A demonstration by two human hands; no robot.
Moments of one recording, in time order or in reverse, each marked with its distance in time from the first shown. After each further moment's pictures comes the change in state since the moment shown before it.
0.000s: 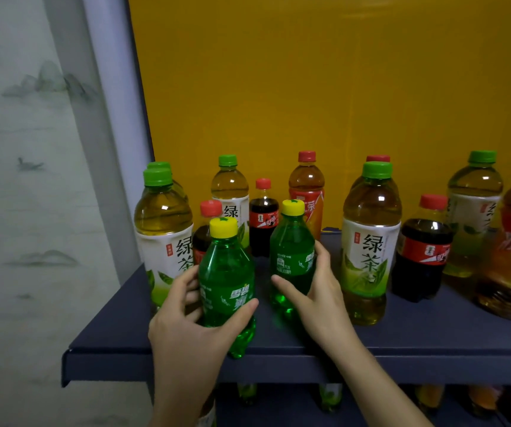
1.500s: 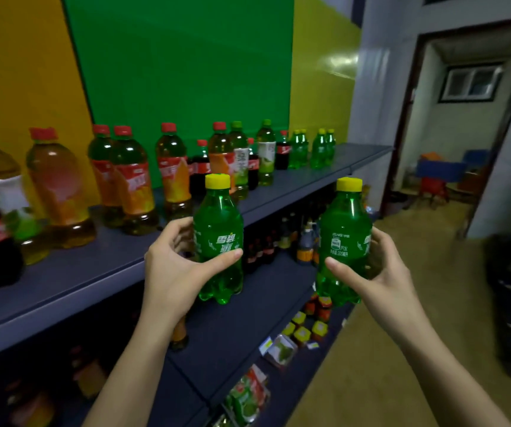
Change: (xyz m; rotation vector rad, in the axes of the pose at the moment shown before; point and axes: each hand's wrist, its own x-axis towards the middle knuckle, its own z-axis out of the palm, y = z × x) left_hand -0.293 0.289 0.426 -0.578 -0.846 0.095; right_hand -0.312 0.060 -0.609 -0.374 0.827 0.327
